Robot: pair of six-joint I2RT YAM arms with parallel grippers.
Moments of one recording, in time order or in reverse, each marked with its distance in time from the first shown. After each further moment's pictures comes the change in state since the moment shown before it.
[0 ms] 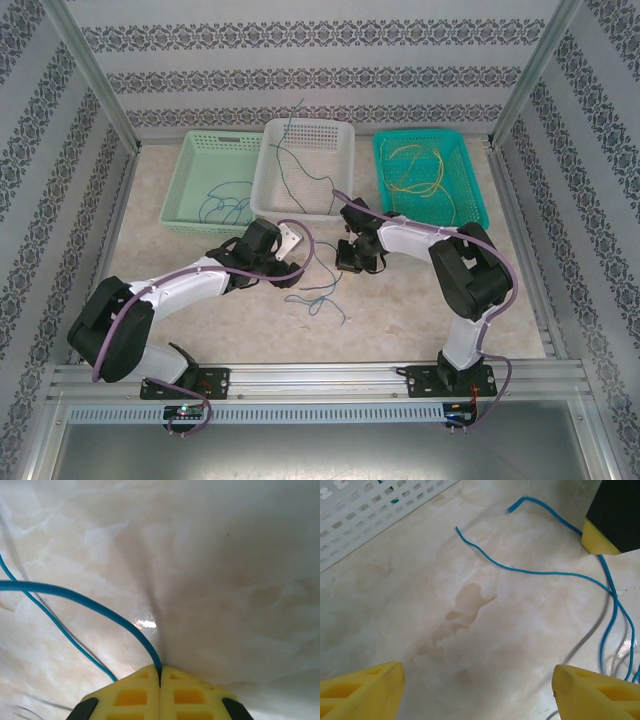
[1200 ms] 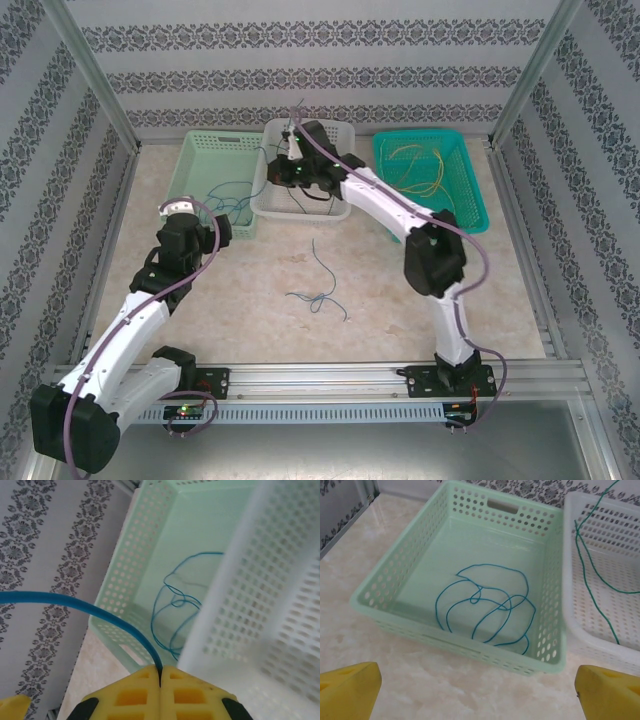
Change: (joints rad) left arm 0.373 -0.516 -0.088 -0.094 -0.383 -0.462; right arm 0.086 0.350 0.917 0.145 -0.116 -0.005
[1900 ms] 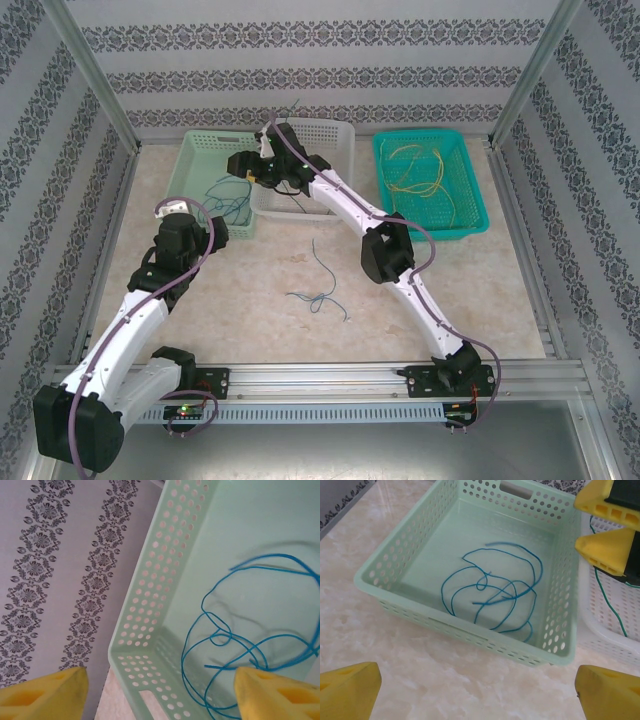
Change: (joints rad) left arm 0.043 0.009 0.000 -0.039 0.048 -0.038; right arm 0.018 0.479 0.602 -0.034 -0.129 0.148
